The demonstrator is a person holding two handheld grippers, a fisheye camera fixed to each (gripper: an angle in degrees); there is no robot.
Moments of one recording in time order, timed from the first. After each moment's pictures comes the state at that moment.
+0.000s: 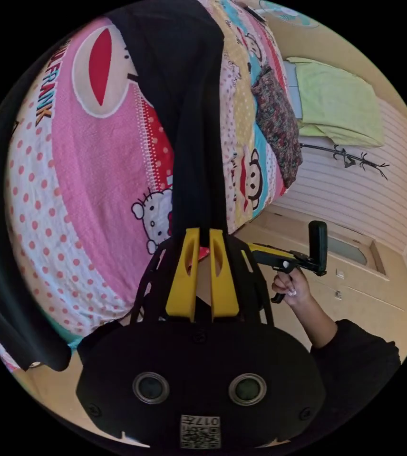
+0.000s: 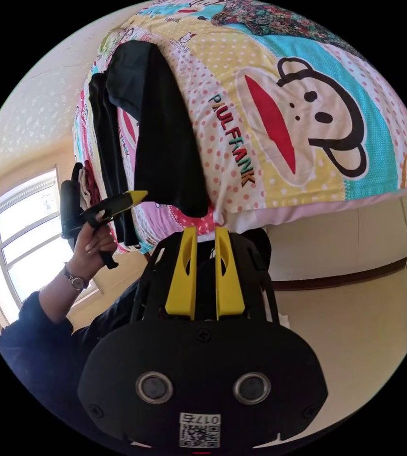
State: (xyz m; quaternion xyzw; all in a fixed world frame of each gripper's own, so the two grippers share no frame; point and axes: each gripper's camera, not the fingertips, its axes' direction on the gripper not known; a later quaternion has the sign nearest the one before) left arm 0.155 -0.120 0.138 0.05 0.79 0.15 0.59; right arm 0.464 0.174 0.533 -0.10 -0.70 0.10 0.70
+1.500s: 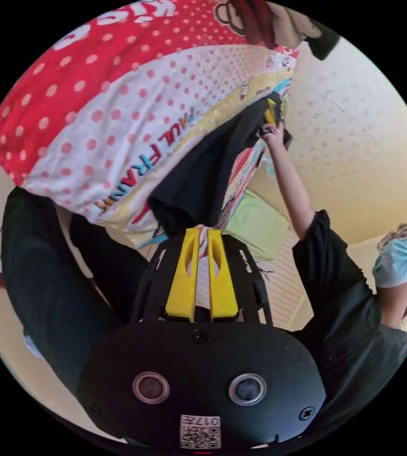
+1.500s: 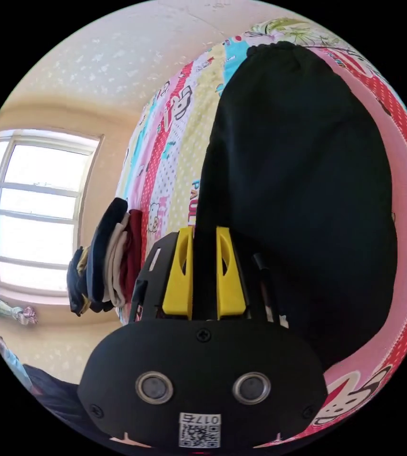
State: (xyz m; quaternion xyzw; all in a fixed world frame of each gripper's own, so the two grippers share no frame) left arm -0.203 0.107 0.612 -0.08 0.92 -0.16 0.34; right arm 0.292 -0.207 0.396 0.14 -0.71 -0.05 0.69
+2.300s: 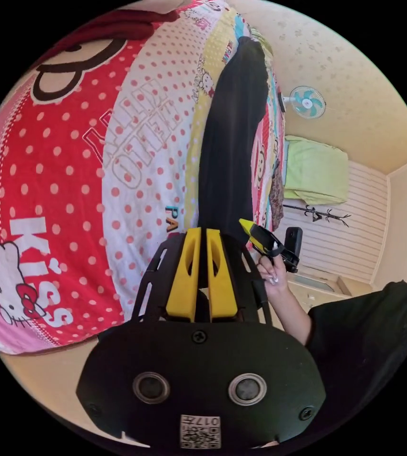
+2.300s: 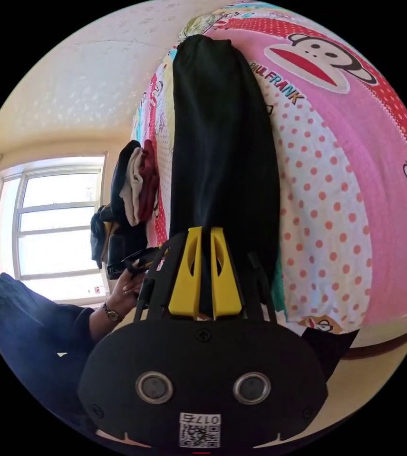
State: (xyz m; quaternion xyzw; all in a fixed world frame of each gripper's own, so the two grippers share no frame) left arm -0.271 0.029 0.533 0.08 0.84 0.00 0.54; right arm 0.235 0.263 0.476 0.07 -0.76 0.11 0.63
